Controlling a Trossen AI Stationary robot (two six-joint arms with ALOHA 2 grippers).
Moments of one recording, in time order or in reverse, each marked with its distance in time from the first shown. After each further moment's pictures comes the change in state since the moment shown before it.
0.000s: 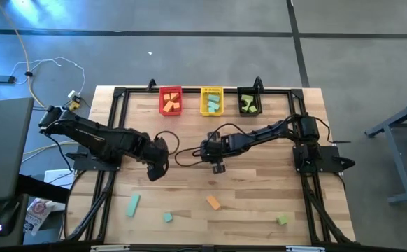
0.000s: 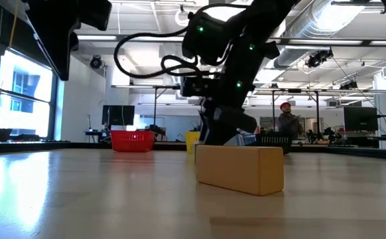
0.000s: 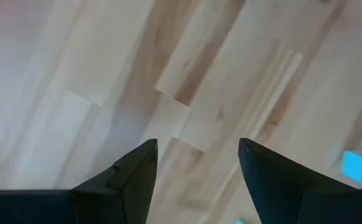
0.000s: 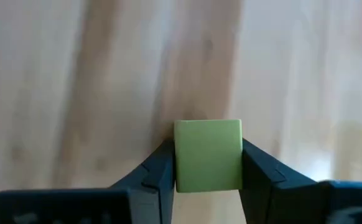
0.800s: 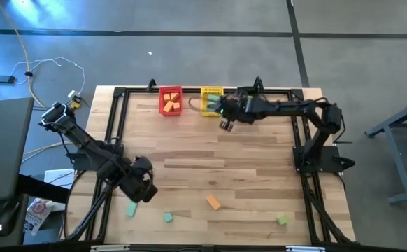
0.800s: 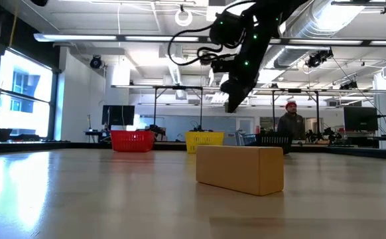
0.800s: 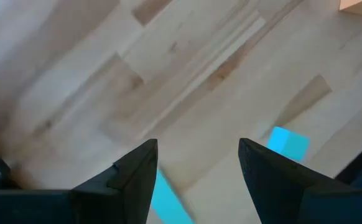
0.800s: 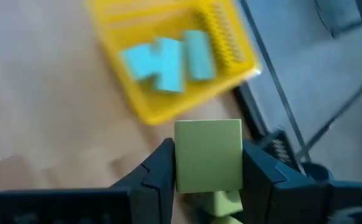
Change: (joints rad) left arm -0.426 0.002 0.000 -0.003 -0.072 -0.779; right arm -0.339 -0.267 -0.001 -0.209 0.320 0.178
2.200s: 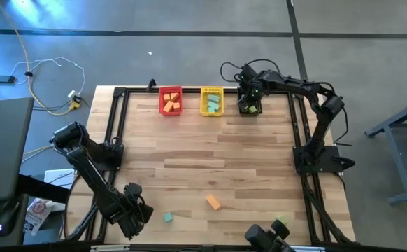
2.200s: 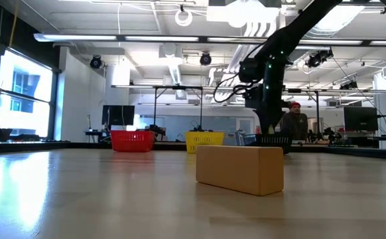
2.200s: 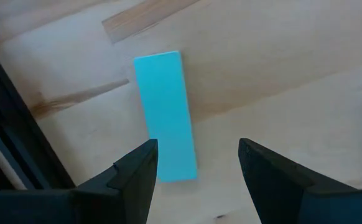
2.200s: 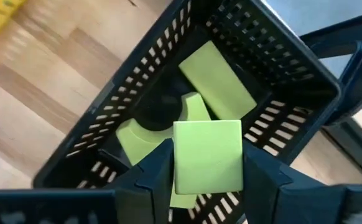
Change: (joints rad) left arm -0.268 0.344 -0.001 0.116 0.184 -0.630; right arm -0.469 0.060 0.000 -0.187 -0.402 0.097
